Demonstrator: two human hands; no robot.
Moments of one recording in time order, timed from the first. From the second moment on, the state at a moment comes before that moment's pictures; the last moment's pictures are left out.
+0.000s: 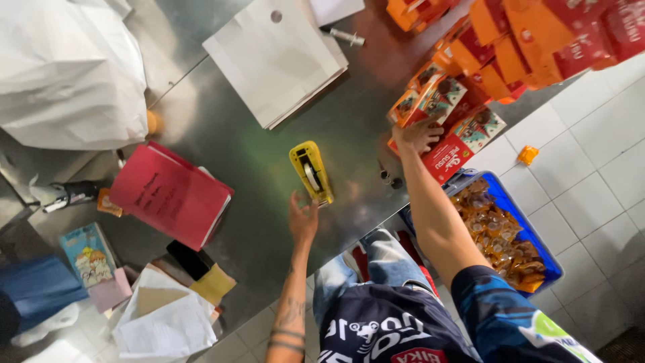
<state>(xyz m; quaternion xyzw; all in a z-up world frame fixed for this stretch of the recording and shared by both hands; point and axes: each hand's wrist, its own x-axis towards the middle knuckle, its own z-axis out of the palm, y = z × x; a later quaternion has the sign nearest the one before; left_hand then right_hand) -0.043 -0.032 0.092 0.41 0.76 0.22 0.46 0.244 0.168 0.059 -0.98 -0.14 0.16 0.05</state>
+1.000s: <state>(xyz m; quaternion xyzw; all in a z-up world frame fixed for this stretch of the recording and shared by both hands) -0.175 -0.087 0.119 0.86 0.49 0.13 0.03 0.171 -0.019 0.263 -0.36 -0.76 0.51 0.19</state>
